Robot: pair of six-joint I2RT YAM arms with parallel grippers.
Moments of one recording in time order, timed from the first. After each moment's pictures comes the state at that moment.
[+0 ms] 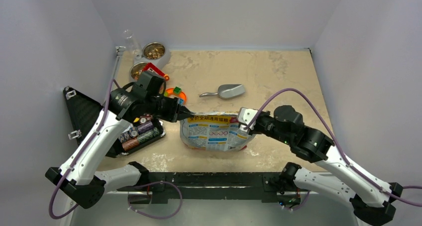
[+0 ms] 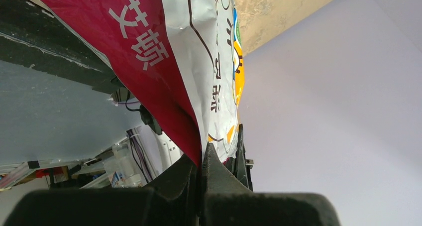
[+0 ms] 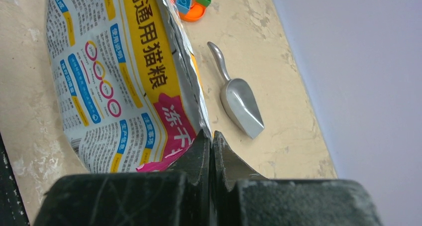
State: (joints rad) left arm -0.54 1.13 1.40 -1.23 0.32 -1.83; right arm 0.89 0.74 0.93 -0.55 0.04 -0.61
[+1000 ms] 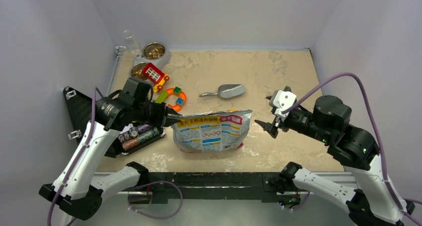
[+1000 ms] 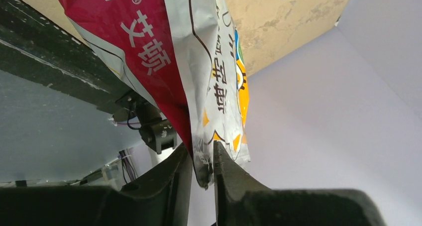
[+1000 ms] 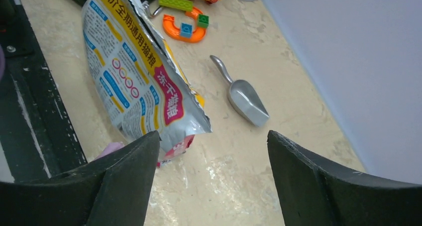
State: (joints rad) left arm -0.46 1.03 1.35 -1.32 0.27 -1.82; right arm 0.76 0.76 1.39 -0.94 -0.12 -0.43
